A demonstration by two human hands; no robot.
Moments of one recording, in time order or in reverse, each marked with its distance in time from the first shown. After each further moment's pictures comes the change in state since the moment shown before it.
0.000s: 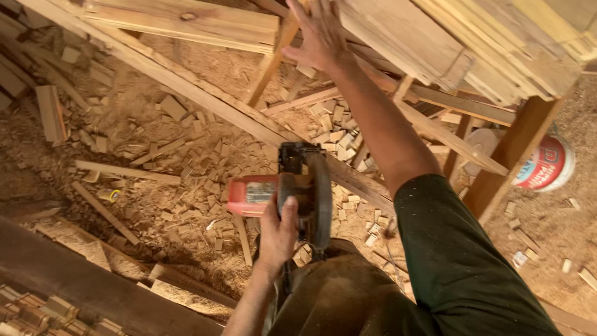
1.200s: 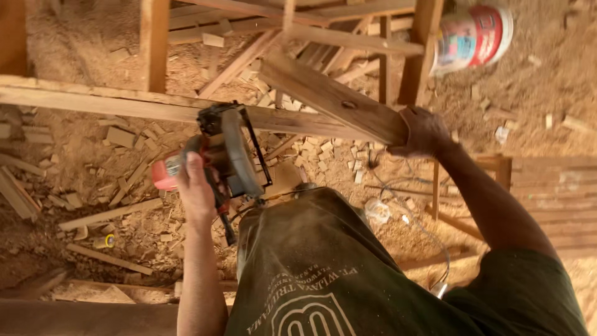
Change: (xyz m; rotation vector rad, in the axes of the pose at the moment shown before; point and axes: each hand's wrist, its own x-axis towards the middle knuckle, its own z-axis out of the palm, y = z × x) left_hand 0.009 -0.010 -0.020 0.155 0.004 0.156; right_hand -0.615 0.061 -0.128 0.039 -0.431 0.587
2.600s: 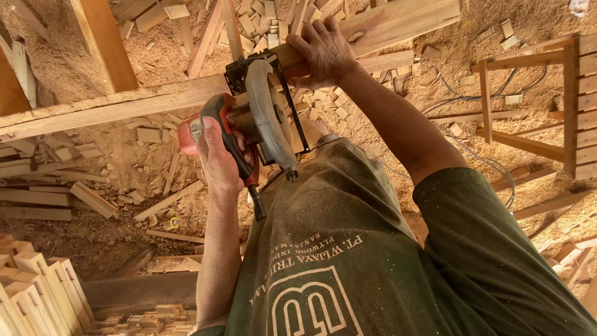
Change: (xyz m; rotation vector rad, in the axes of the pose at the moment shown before) left_hand -0.044 0.028 0.114 0.037 -0.294 0.064; right_hand 0.117 -0.085 0.083 0.017 0.530 -0.275
